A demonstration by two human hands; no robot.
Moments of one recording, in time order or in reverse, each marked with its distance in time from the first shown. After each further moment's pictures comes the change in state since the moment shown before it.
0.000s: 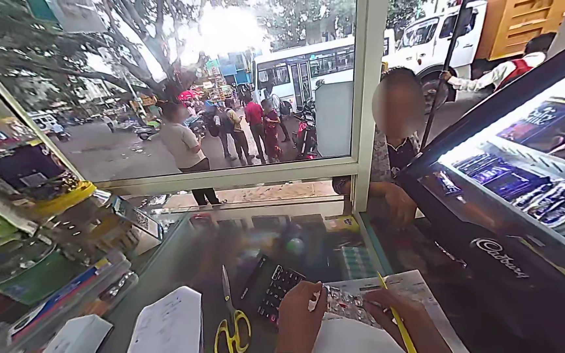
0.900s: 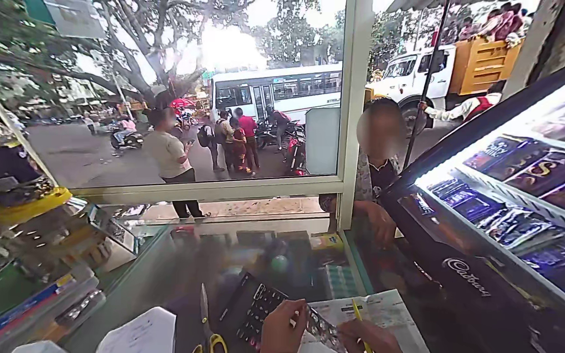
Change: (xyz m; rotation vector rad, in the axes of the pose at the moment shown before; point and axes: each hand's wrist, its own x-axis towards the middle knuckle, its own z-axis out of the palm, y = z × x) left_hand 0.004 -0.001 0.001 -0.111 -0.136 -0.103; right_hand -0.007 -0.008 0.012 -0.001 0.009 -0.115
